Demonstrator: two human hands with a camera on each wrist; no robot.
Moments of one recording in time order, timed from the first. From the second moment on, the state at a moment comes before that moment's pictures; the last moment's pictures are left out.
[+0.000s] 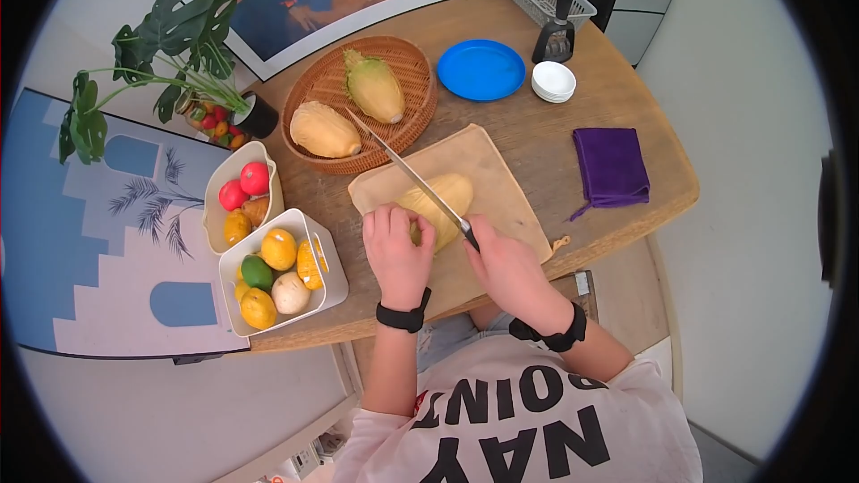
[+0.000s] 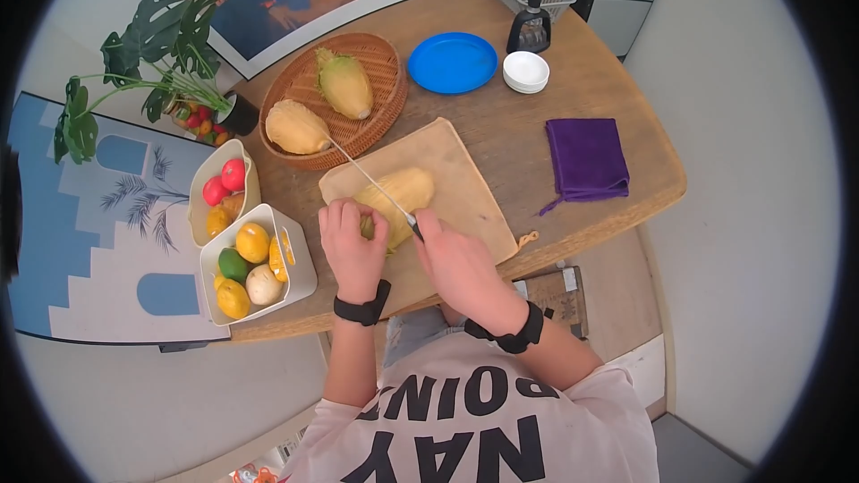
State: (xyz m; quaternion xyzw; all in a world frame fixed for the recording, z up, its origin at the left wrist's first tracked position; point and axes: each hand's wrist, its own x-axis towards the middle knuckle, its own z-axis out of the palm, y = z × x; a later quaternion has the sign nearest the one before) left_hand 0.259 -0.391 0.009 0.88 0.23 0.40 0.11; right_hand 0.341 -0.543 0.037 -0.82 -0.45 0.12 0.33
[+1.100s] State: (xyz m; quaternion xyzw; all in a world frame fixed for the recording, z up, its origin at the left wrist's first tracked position) left_hand 0.239 -0.403 0.020 0.87 0.29 0.39 0.10; right_hand 0.325 -0.543 0.036 -0.78 -0.51 0.10 0.34
